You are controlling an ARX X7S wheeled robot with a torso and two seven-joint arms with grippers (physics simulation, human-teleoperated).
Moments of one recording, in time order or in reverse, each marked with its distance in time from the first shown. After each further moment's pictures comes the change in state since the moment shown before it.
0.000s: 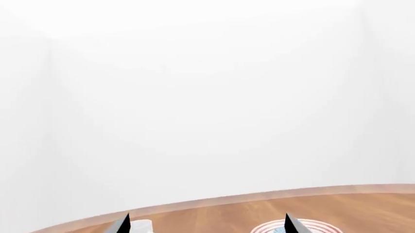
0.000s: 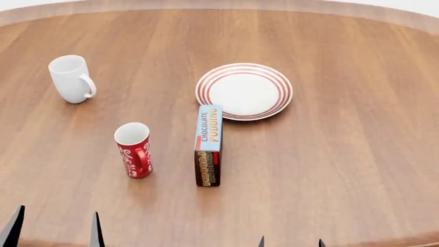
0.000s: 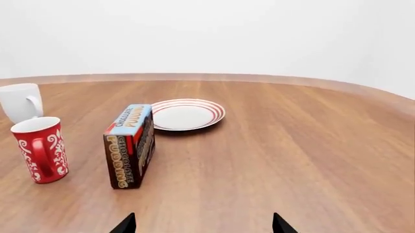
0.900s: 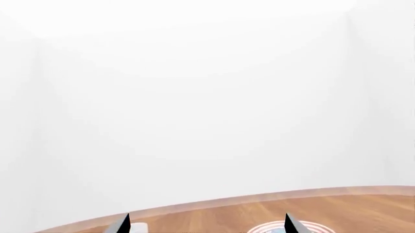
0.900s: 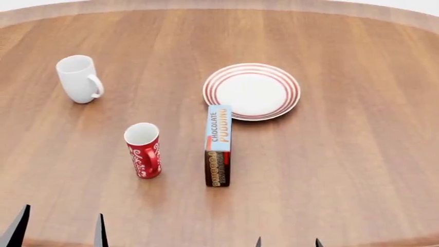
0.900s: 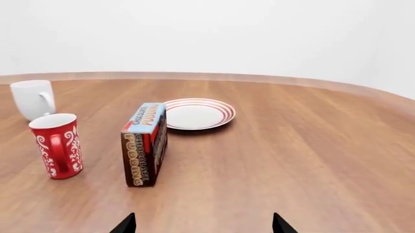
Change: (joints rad) left arm -0.010 -0.032 0.054 -0.011 -0.038 0.022 0.000; right arm 0.007 0.032 -0.044 0.002 0.018 -0.002 0.025
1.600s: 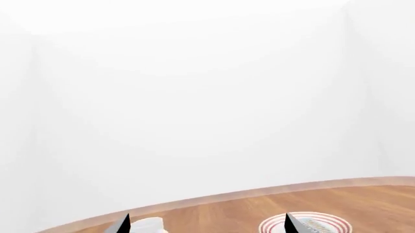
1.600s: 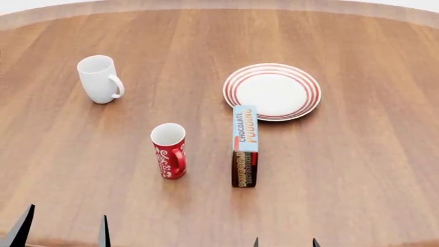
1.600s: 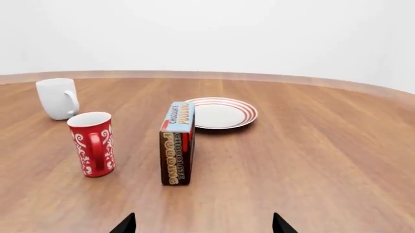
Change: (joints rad) left arm -0.001 -0.021 0.028 0.014 -0.003 -0.028 -0.009; right arm 0.004 0.017 -0.027 0.001 0.017 0.000 0.011
